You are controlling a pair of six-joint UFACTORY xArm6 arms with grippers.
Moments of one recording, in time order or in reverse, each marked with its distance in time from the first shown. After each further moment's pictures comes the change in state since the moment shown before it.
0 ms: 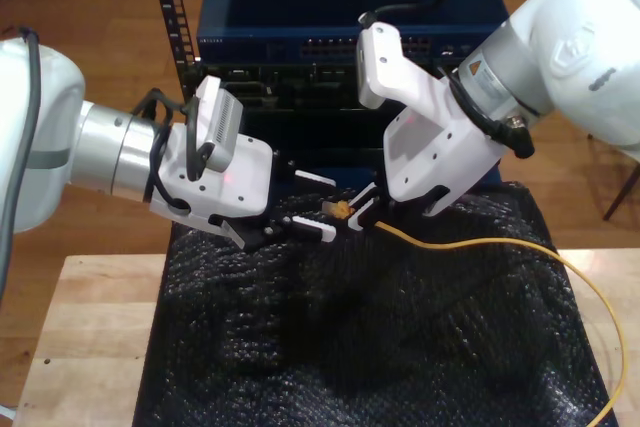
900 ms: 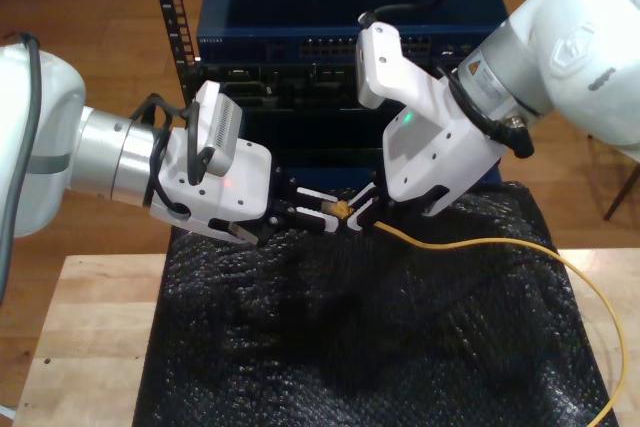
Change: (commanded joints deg) left arm 0.1 0.0 0.8 -0.1 -0.4 0.1; right arm 0.0 0.0 0.0 0.0 0.0 0.0
